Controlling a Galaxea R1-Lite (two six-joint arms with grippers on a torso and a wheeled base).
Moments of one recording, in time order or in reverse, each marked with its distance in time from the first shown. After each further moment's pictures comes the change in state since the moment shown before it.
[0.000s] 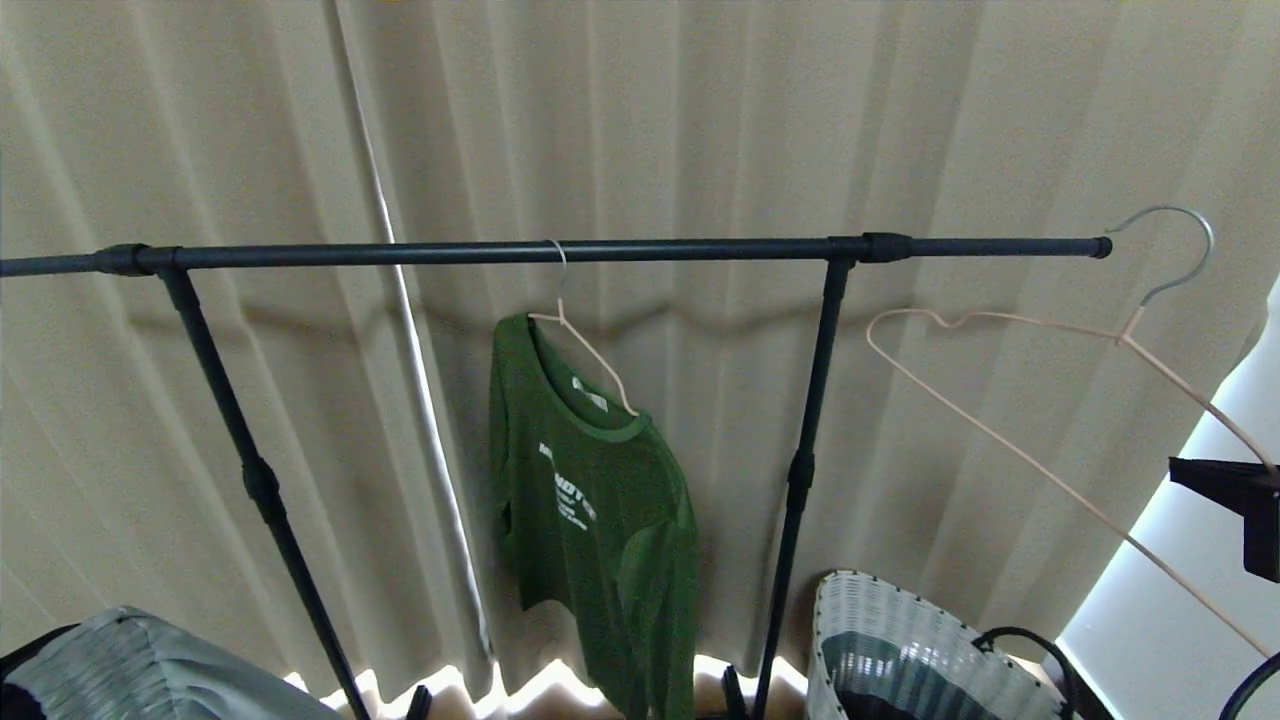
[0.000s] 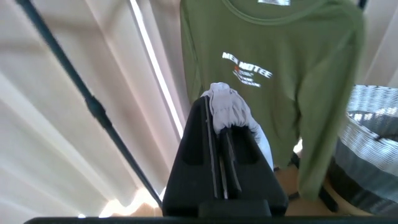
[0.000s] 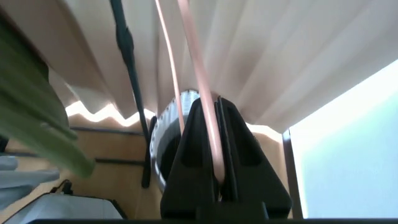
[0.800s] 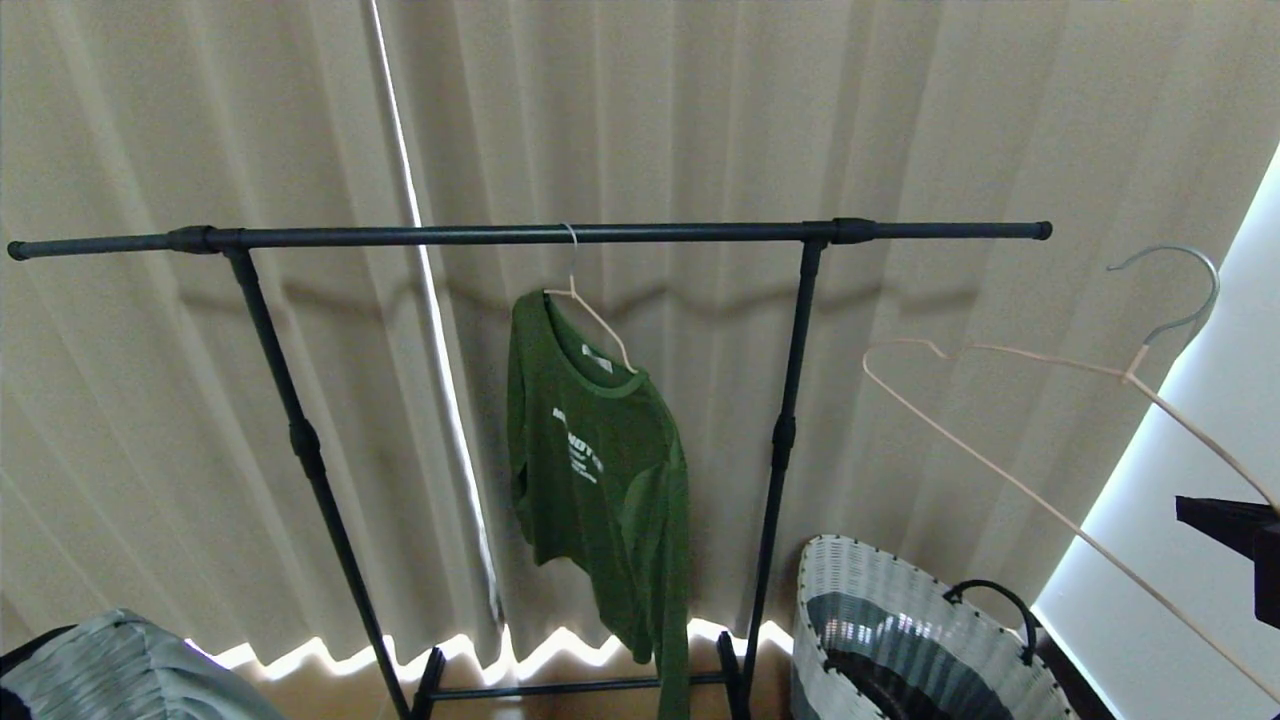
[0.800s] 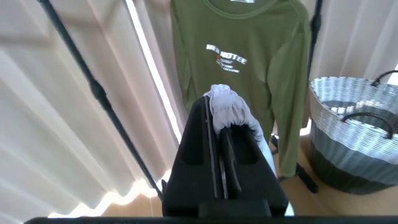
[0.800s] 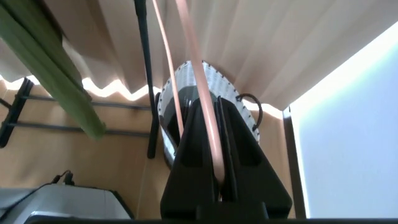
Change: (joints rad) left arm -0.035 -0.010 -0.010 0.003 0.000 0.000; right arm 0.001 -0.050 0.084 -0.001 0.006 0.000
